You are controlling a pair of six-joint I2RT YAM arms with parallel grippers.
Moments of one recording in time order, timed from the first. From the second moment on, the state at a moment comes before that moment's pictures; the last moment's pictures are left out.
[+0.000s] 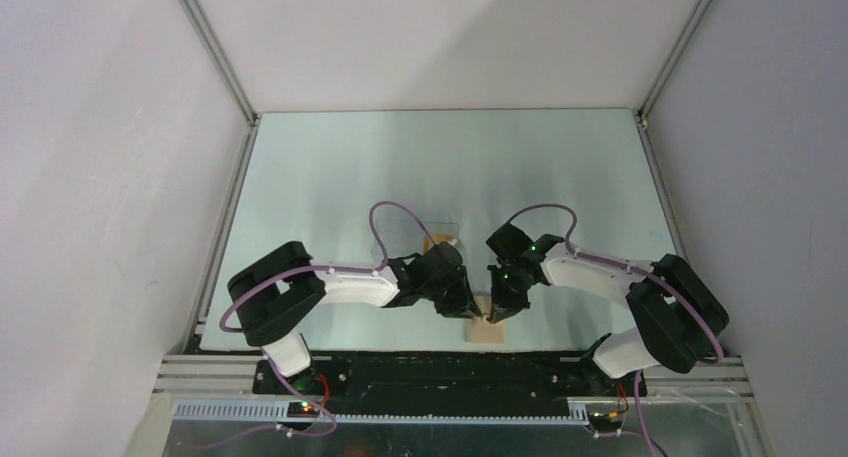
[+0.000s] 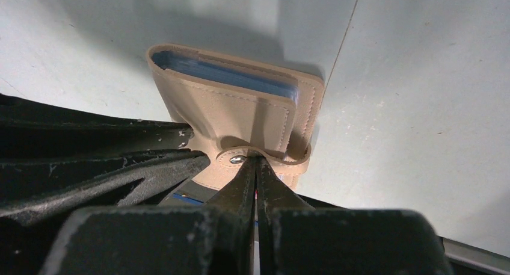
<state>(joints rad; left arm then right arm) -1.05 1.68 0.79 0.02 0.21 -1.15 0.74 1.48 0.73 -0.63 -0.25 0.73</state>
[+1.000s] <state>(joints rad) -1.05 1.66 0.70 0.22 0.26 -1.22 0.69 1.38 0.63 -0.50 -0.36 0.73</state>
